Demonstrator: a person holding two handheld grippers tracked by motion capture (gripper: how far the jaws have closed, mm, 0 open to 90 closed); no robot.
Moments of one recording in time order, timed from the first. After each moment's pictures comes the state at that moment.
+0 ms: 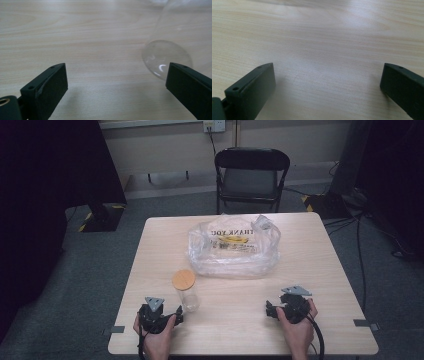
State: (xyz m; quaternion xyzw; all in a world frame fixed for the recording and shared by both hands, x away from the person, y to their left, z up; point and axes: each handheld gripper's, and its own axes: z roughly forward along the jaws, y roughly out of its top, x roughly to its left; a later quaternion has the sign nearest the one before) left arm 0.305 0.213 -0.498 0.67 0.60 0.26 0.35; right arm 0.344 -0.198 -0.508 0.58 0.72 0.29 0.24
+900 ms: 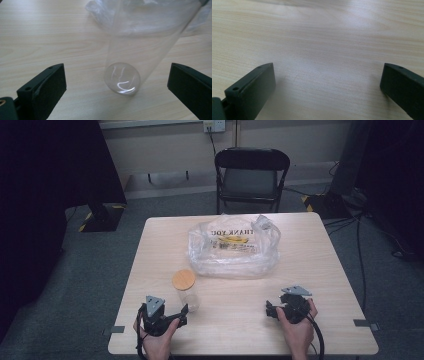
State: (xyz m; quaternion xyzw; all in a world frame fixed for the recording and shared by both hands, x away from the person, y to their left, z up) left arm 0.291 0.200 -0.465 0.68 0.55 0.25 0.43; right arm 0.344 -0.198 -0.508 0.58 0.72 0.29 0.24
